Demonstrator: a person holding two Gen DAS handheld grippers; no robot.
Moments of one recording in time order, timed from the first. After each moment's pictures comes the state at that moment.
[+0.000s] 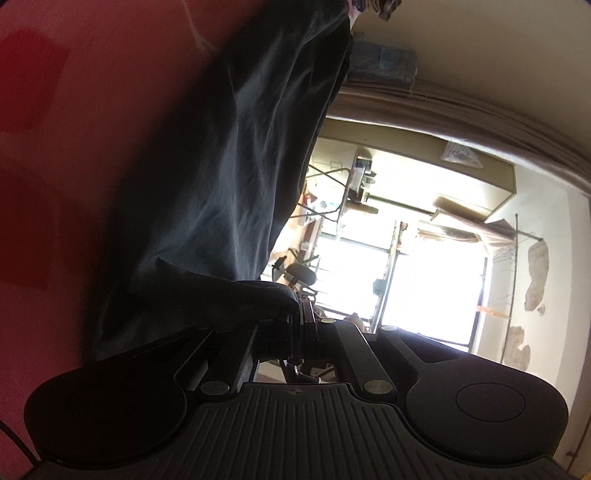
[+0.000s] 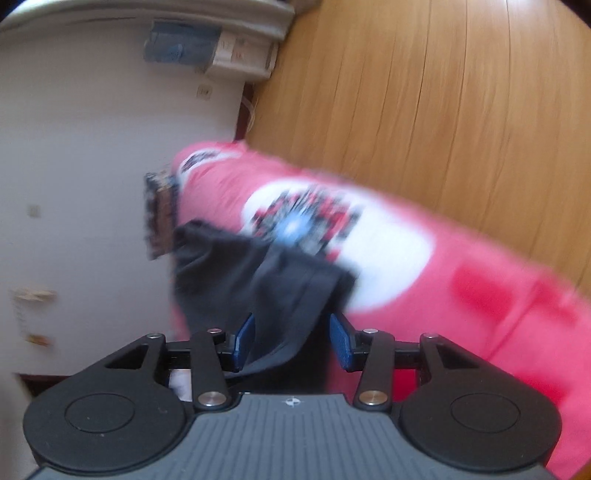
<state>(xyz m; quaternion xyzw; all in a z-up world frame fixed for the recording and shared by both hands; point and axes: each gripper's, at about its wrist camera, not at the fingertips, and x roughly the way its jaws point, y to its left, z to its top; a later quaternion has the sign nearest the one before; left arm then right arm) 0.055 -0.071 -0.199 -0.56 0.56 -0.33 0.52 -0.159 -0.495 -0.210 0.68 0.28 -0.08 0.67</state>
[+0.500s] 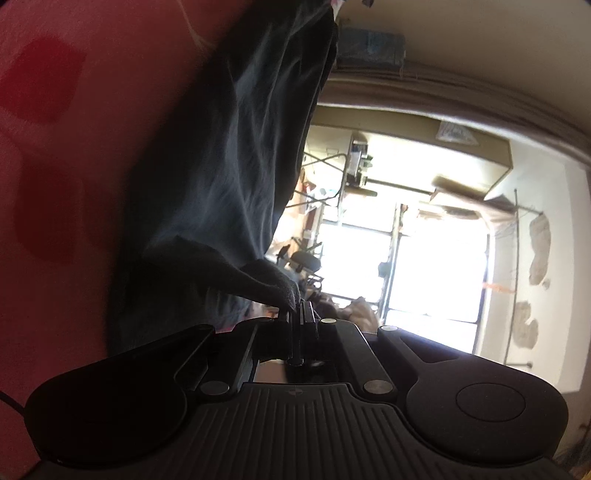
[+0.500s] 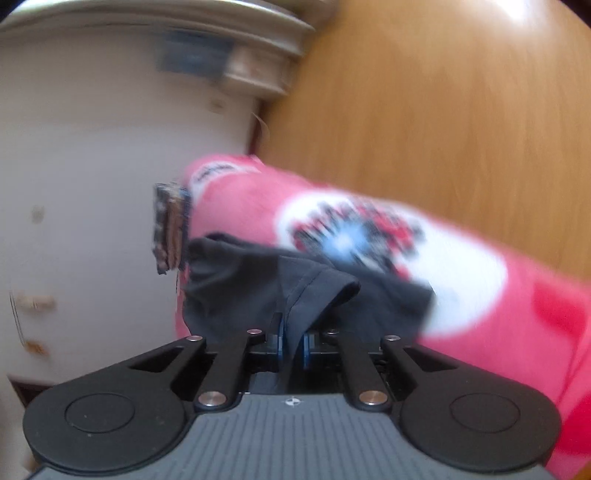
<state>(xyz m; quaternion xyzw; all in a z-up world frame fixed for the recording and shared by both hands) 0.042 -0.065 -0.191 -0.51 0.56 -0.36 0.54 -0.117 -0.474 -0.172 0.60 0.26 -0.13 0.75</state>
